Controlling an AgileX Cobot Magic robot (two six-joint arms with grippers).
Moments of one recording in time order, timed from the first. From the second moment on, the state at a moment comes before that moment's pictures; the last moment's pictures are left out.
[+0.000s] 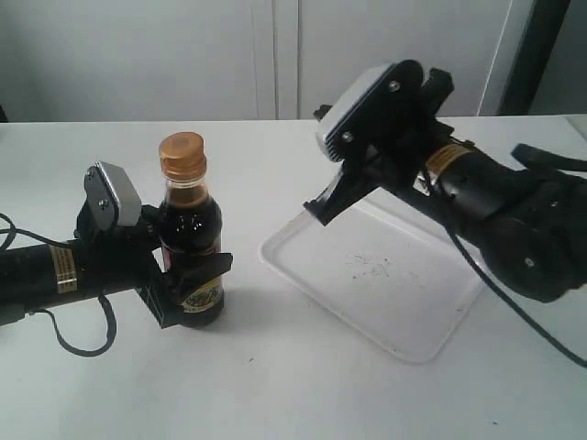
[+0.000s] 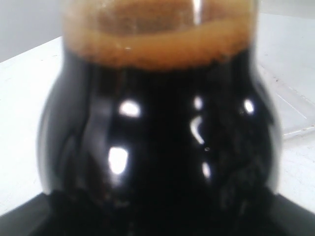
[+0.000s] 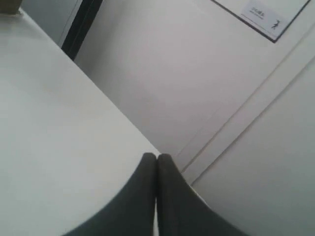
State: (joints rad) left arm -0.27 1.82 -0.59 0.92 -1.06 -0.28; right arm 0.53 1.57 -0.73 -0.13 -0.68 -0.44
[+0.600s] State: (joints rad) left arm -0.27 1.82 -0.59 0.92 -1.06 -0.28; right arm 0.72 1.70 -0.90 0.13 -0.54 -0.83
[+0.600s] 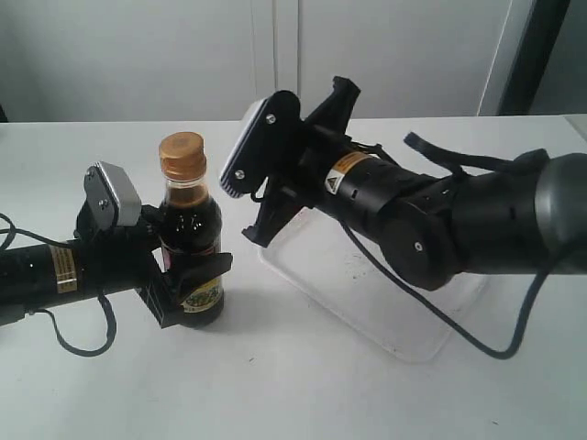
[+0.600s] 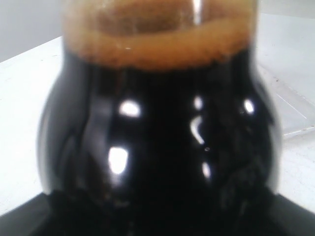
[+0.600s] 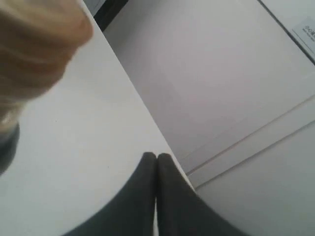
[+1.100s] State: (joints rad) left arm -0.27 1.82 -0.59 0.92 -1.06 -0.28; right arm 0.82 1.77 -1.01 0.32 -0.53 -1.09
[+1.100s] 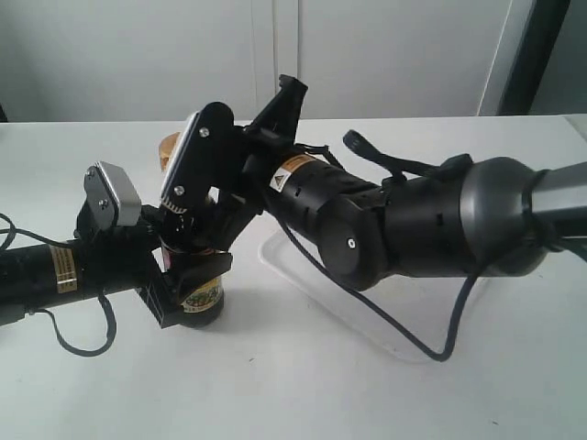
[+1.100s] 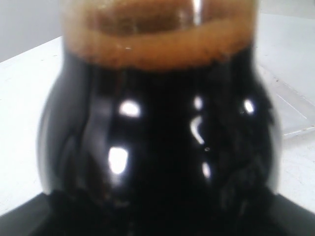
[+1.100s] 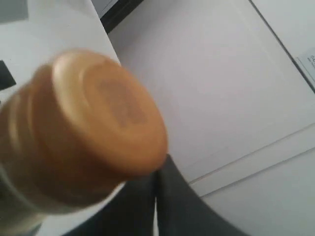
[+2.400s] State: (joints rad) left arm -0.27 1.82 -0.59 0.92 -1.06 -0.28; right arm 0.85 1.72 -1.02 0.36 -0.48 -1.08
